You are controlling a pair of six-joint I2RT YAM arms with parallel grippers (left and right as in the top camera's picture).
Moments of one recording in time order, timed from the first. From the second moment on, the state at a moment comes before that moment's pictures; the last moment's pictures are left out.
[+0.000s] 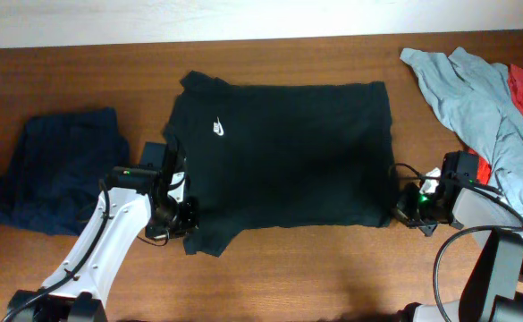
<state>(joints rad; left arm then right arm) -0.17 1.48 0.95 -1.03 0.22 -0.27 -0.36 1.60 0.75 -0.62 -0.38 0.38</state>
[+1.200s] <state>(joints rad) -0.17 1.43 0.95 -0.77 0.22 -0.20 -0.36 1.49 0.87 -0.62 -0.41 0.34</state>
